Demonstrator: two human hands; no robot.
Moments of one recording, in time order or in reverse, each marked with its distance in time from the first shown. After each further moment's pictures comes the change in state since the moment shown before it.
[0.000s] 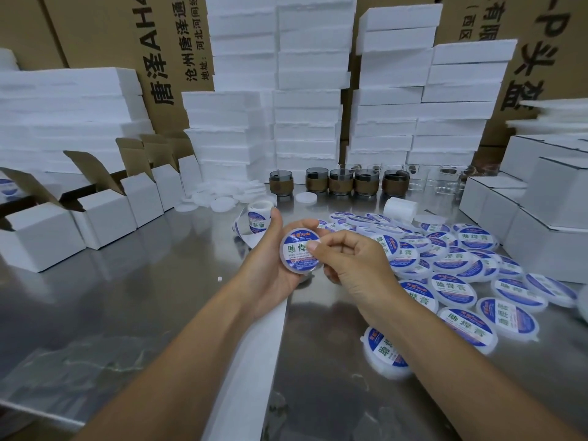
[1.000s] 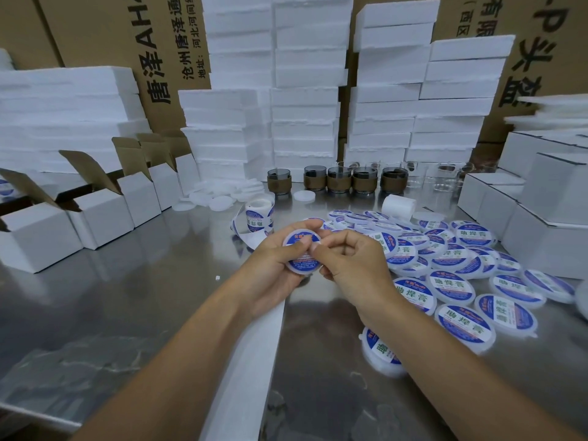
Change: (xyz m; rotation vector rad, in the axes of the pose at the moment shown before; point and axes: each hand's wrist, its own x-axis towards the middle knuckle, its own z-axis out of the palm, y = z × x) left_hand -0.005 -0.003 0.001 0.069 -0.077 -0.001; right_hand 0.004 0.010 0.000 -0.148 0.099 -0.043
